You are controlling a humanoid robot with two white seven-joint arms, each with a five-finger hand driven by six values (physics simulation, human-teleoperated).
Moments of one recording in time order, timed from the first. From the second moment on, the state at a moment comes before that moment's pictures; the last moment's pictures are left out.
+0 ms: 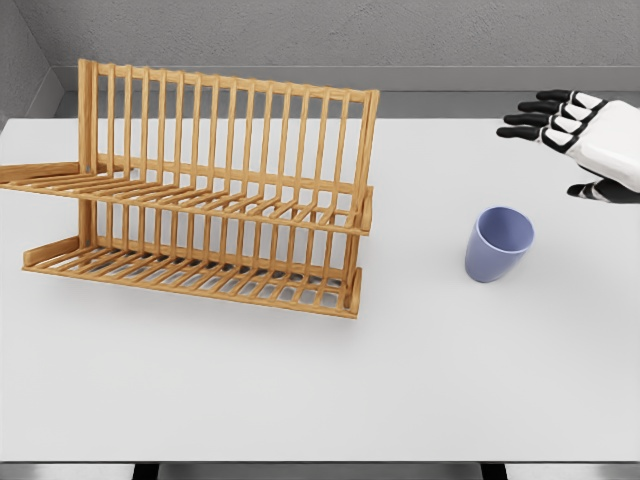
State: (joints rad) left arm 0.07 0.00 -0.27 -0.12 0.17 0.07 -0.11; right arm -0.28 -1.07 0.18 -1.75 0.35 -0.61 0.23
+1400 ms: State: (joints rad) left arm 0.07 0.00 -0.27 -0.12 0.17 0.07 -0.11; right arm -0.56 -0.96 0.55 -1.54 0.36 -0.61 0.60
